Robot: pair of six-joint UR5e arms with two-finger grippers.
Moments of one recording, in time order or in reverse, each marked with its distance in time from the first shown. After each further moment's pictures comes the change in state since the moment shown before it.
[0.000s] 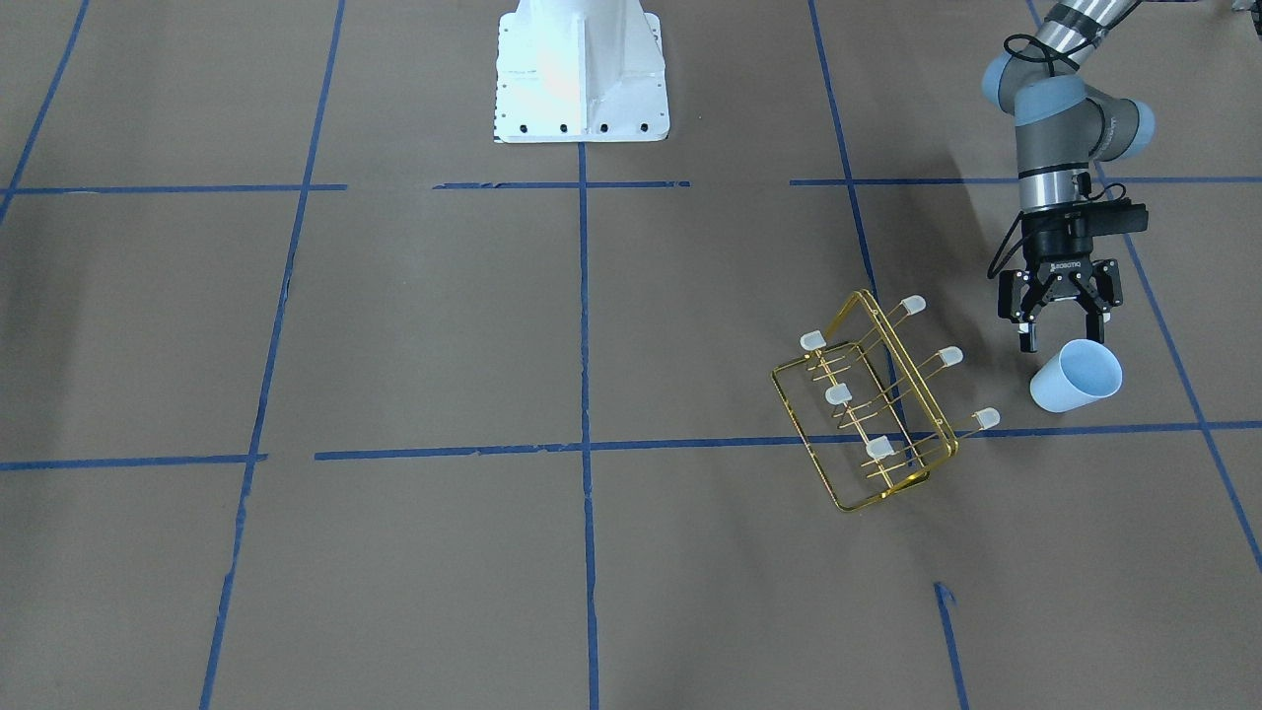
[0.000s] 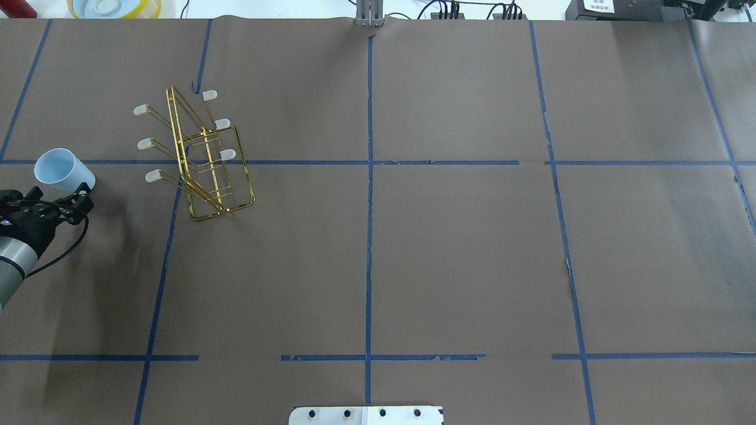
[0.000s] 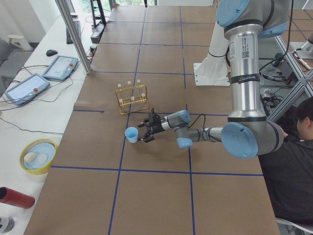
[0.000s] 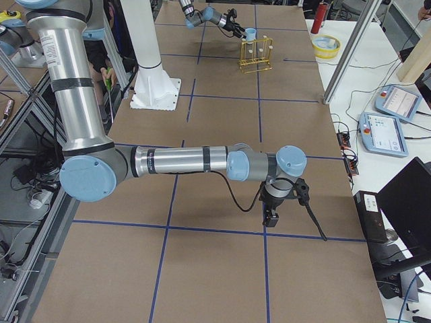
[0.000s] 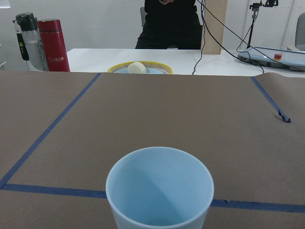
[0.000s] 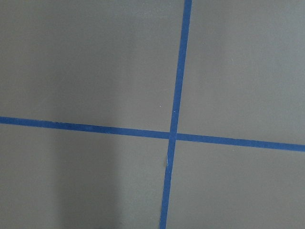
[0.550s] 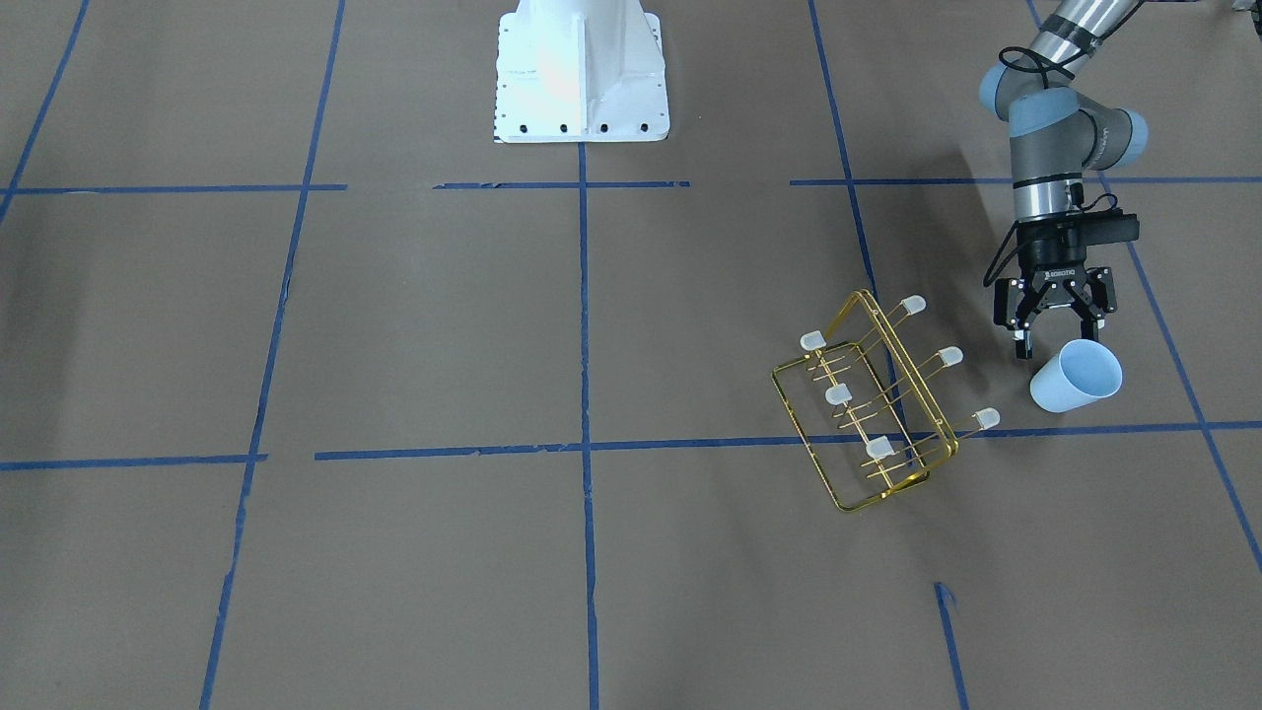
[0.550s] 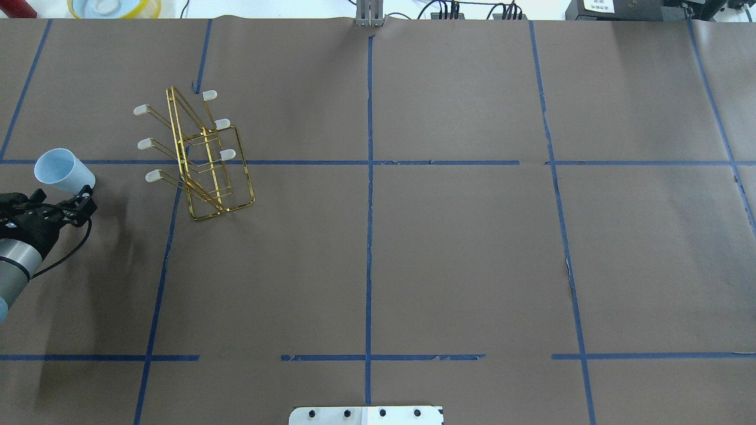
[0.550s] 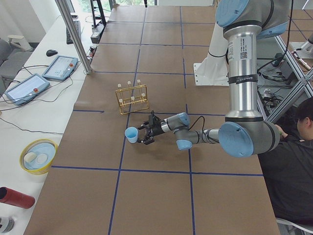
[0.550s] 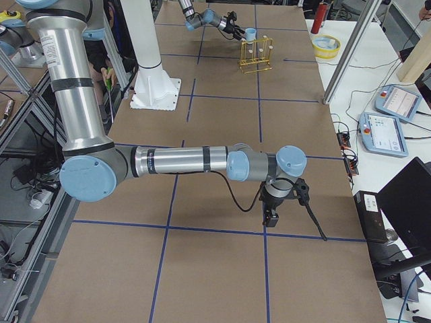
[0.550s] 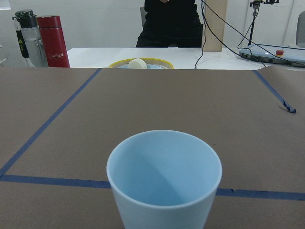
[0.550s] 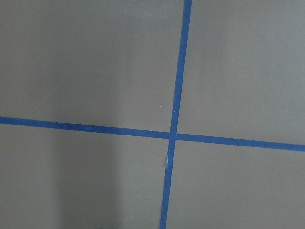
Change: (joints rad) left arm 0.007 -0.021 0.049 -0.014 0.007 -0.003; right arm 0.000 0.000 0.000 0.000 0.000 0.000
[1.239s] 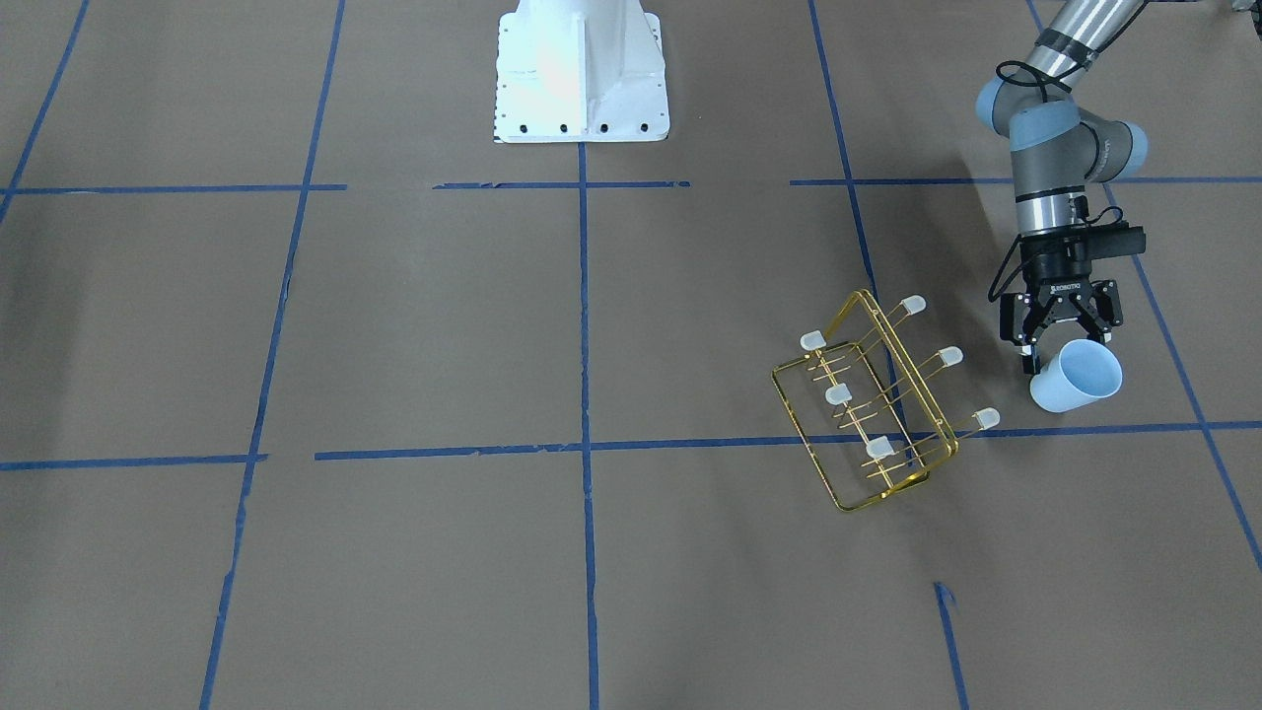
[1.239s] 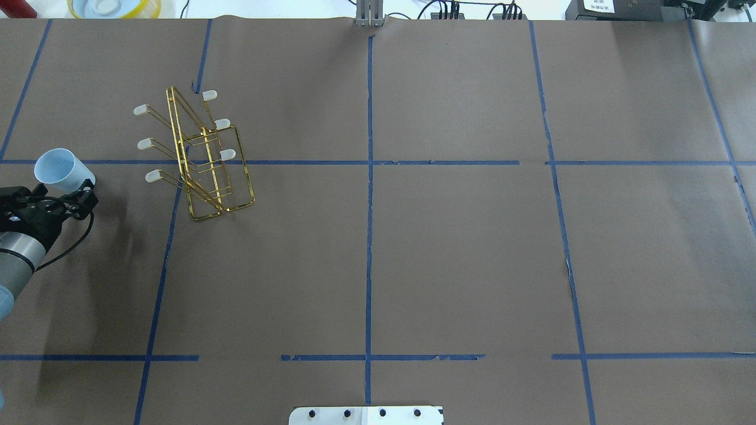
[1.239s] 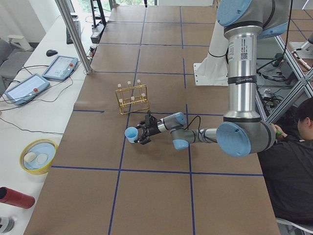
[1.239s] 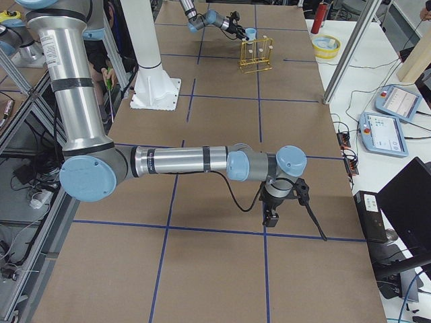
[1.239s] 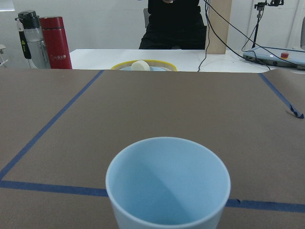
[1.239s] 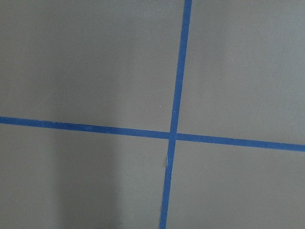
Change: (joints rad) left arm -0.050 -0.051 0.043 -0.004 -0.011 -0.002; right arm 0.000 0.000 0.000 0.000 0.000 0.000
